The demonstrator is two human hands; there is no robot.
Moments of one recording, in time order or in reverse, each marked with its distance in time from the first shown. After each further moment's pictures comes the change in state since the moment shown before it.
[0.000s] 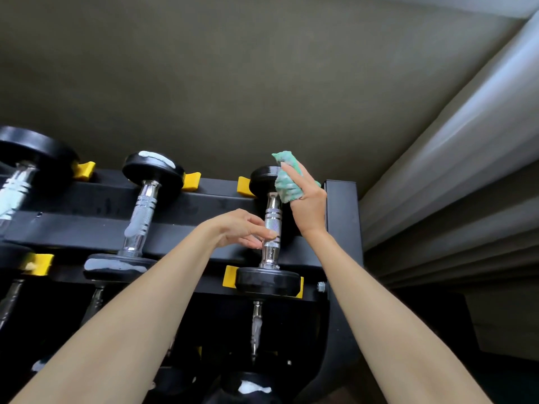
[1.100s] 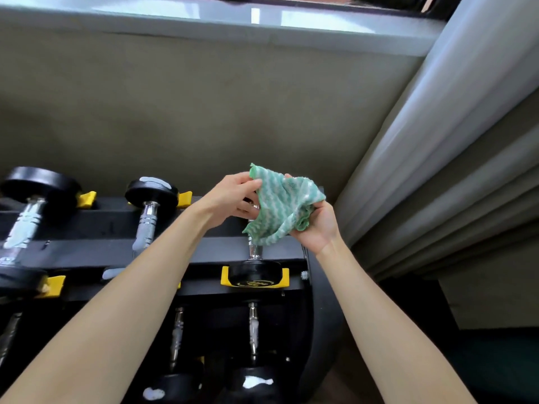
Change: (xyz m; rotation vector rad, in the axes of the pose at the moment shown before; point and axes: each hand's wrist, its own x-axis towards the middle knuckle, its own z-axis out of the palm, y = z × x) left_hand -0.080 0.072 0.007 -0.036 0.150 0.346; right_hand -0.040 -0.063 -0.074 1.481 -0.198 0.781
